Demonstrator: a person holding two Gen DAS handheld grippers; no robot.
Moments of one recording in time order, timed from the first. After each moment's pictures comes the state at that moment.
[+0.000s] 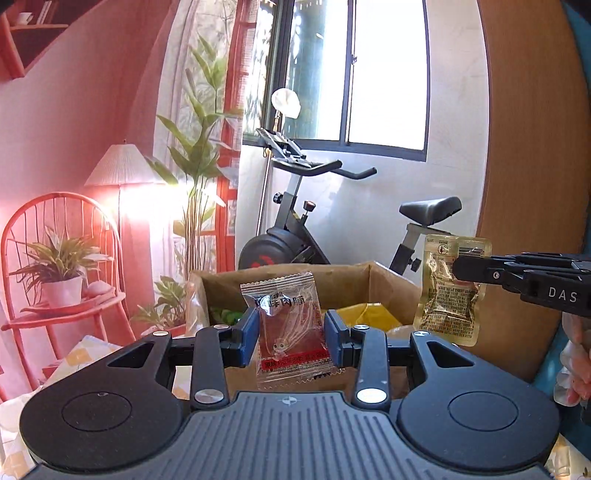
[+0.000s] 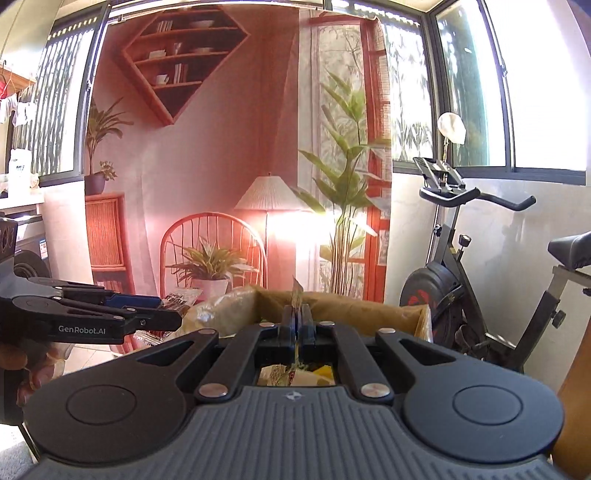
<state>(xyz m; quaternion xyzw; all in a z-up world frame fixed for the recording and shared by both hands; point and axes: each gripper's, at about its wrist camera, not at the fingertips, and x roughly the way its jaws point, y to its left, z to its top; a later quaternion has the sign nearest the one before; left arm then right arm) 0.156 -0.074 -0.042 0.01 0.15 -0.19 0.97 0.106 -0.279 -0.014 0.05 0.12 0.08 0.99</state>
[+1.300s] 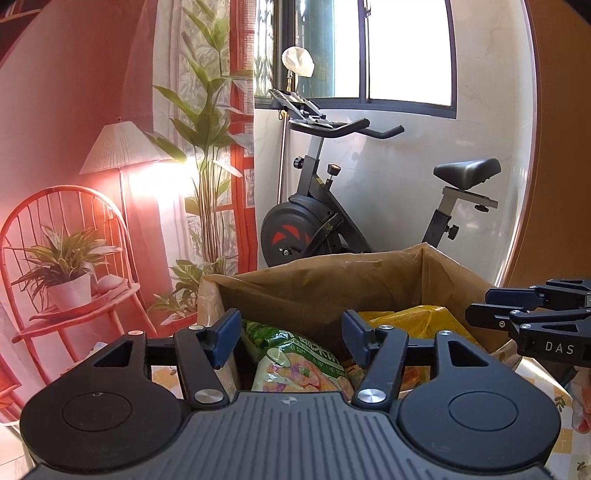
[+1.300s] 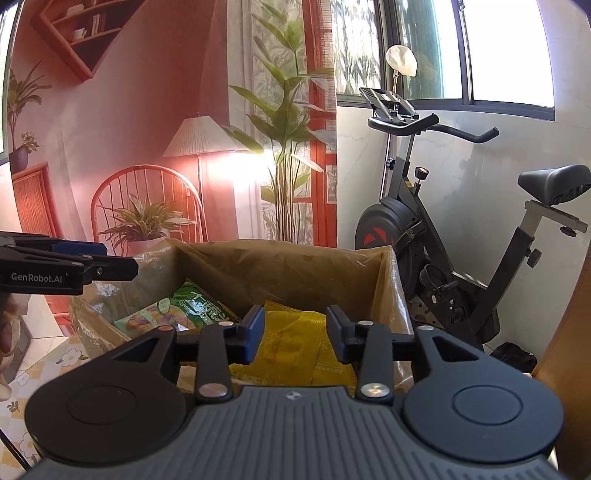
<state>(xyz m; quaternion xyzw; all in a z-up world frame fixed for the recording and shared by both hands) 0.248 -0.087 -0.045 0.05 0.22 -0.16 0.96 0.192 -0.303 -0.065 0.08 0.23 0.00 0.97</state>
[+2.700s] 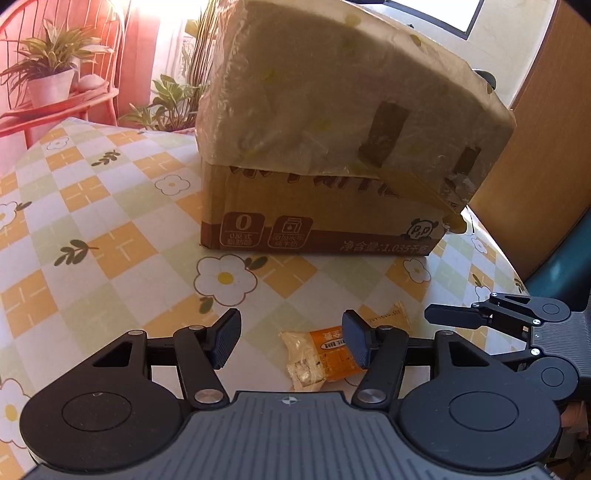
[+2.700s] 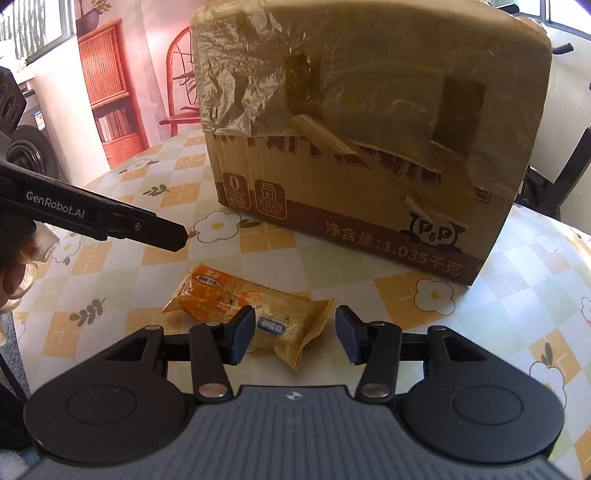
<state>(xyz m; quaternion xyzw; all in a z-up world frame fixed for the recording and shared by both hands) 0.161 -0.045 -0.217 -0.05 0.42 -0.20 0.88 0.101 -0.209 -0.216 0.04 0.39 0.12 0.91</state>
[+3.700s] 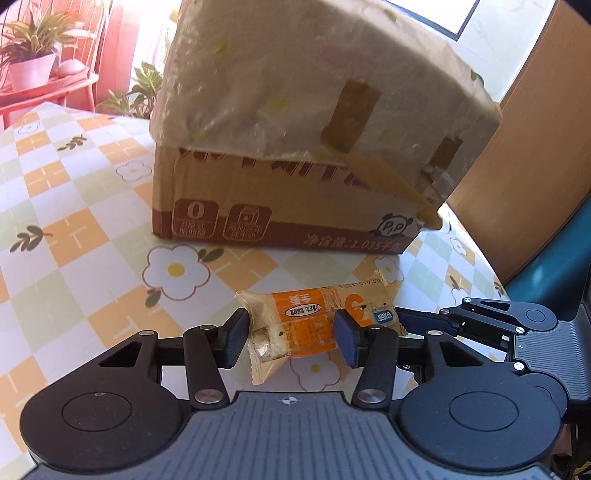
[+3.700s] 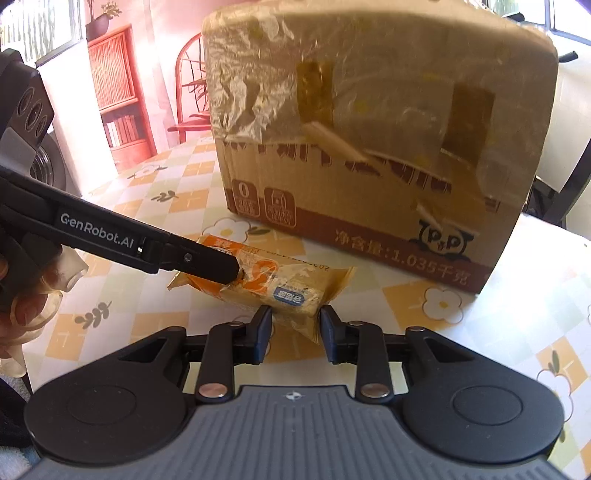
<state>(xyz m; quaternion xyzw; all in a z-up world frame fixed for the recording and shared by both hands) 0.160 -0.071 -0.218 -0.08 0.41 -0.23 0.88 0.097 -0.208 -0.207 0.04 0.36 0.12 0.92</state>
